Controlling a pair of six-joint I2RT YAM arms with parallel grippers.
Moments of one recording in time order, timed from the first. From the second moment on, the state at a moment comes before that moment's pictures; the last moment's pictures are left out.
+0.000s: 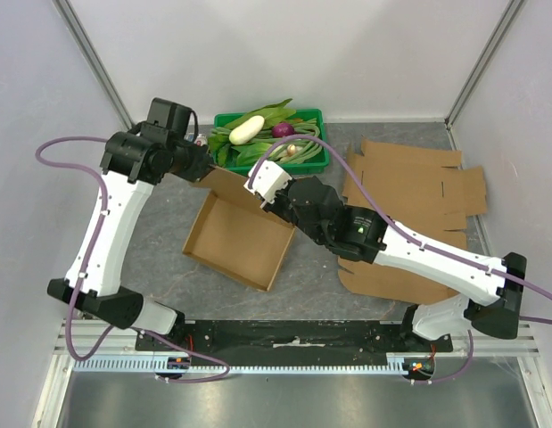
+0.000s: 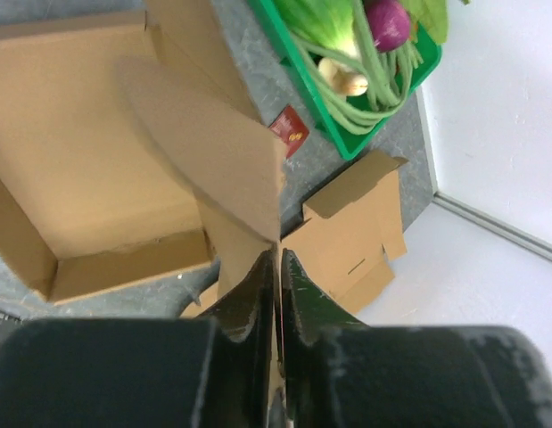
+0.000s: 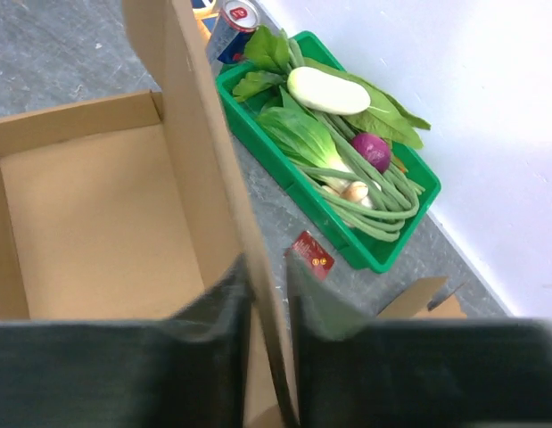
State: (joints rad) left arm -0.39 1.47 1.94 -1.36 -0.20 -1.43; right arm 1.13 1.37 1.38 -0.31 0.49 -0.31
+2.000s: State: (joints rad) left arm -0.32 1.20 1.30 -0.55 0.68 0.55; right arm 0.33 1.38 1.36 -0.24 -0.23 0.14
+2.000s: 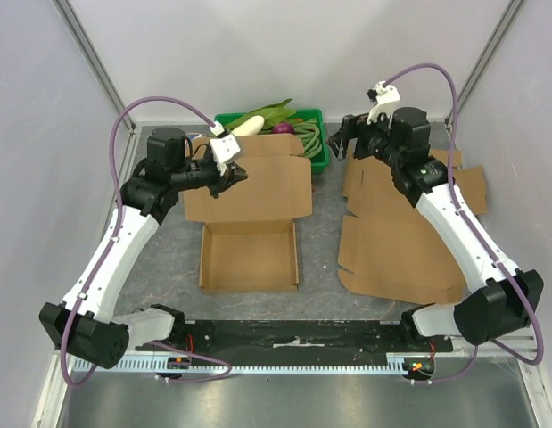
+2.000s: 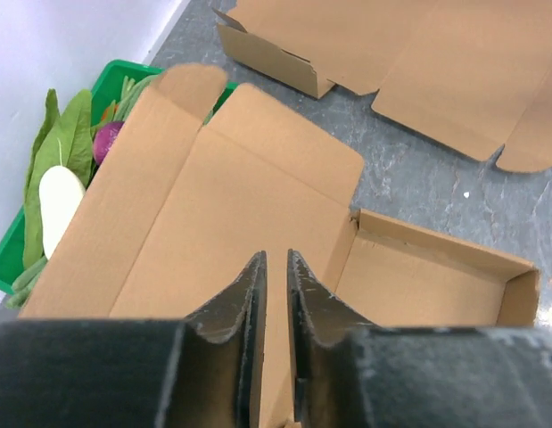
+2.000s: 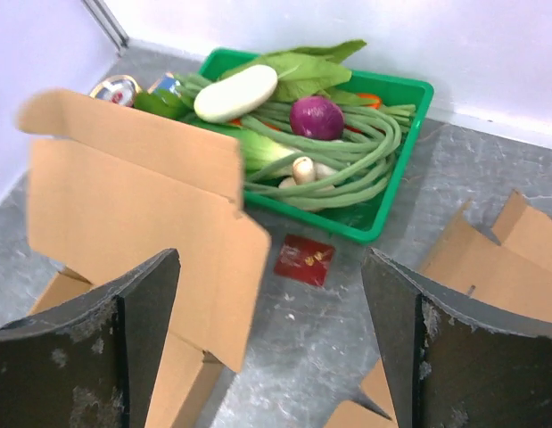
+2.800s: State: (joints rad) left arm -0.08 1.04 0.85 -0.36 0.12 -0.40; right arm 0.25 1.75 1.15 -0.01 -0.32 0.36
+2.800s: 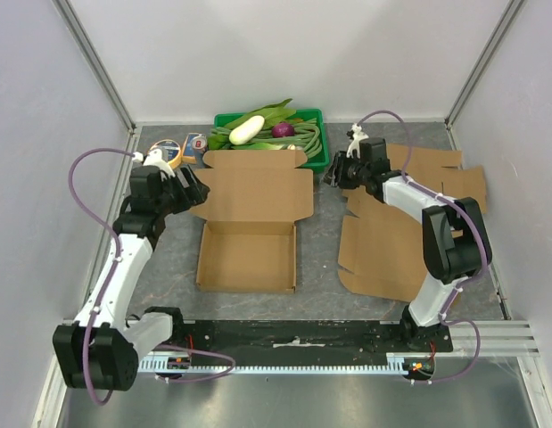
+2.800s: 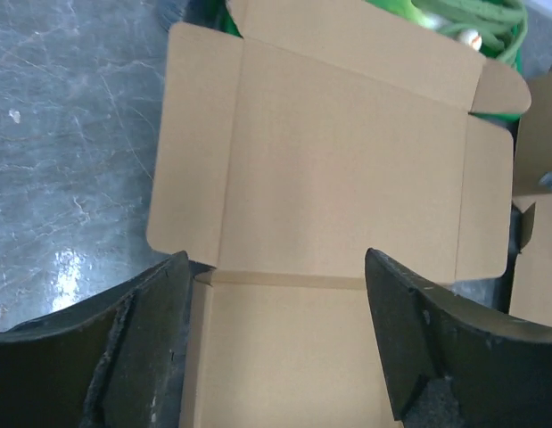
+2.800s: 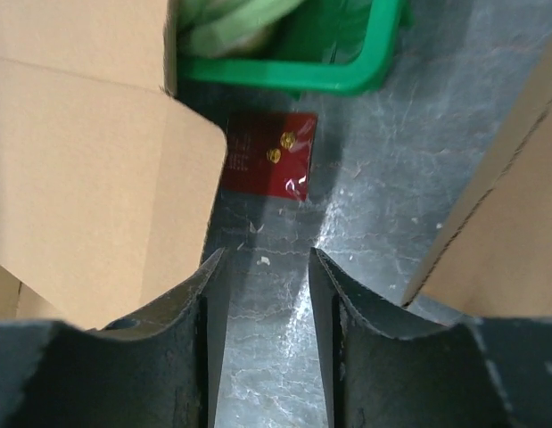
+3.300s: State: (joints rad) left arm 0.32 1.68 1.04 -0.16 0.64 -0.40; right arm 0.26 1.78 1.10 0.12 -0.47 0.40
